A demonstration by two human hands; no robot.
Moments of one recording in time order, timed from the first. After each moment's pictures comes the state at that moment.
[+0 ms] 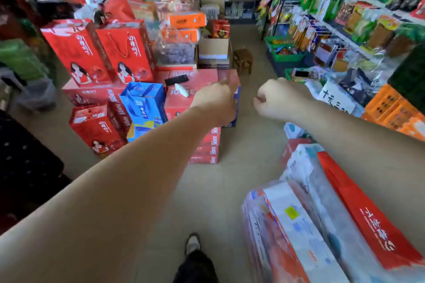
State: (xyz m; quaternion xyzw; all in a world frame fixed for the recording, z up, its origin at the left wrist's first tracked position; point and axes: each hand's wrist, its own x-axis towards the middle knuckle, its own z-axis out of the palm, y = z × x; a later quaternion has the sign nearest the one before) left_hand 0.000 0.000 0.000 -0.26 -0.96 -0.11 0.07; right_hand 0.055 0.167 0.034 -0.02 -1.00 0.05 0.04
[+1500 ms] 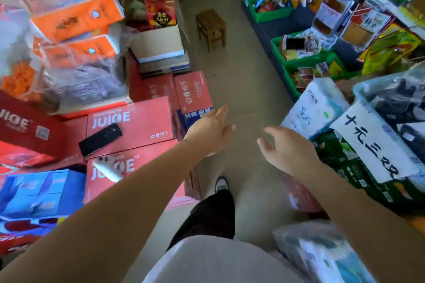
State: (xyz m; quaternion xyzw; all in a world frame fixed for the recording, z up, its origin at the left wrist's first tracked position) left_hand -0.580 0.276 -0.190 -0.30 -0.92 -0.16 -0.17; right_hand -0.446 0.454 -0.168 -0.21 -0.95 0.20 -0.10
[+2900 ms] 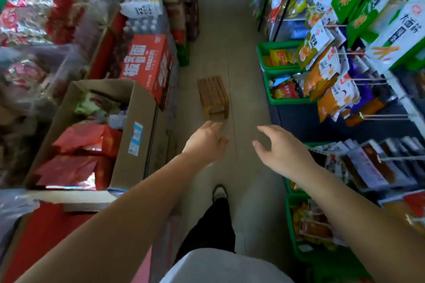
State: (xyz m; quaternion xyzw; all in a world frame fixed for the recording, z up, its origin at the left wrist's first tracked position) left_hand -1.278 0.708 -0.203 -0.16 -0.95 -0.23 -0.15; right_hand -1.206 0.914 -0.164 -0.05 -0.96 0.25 -0.09
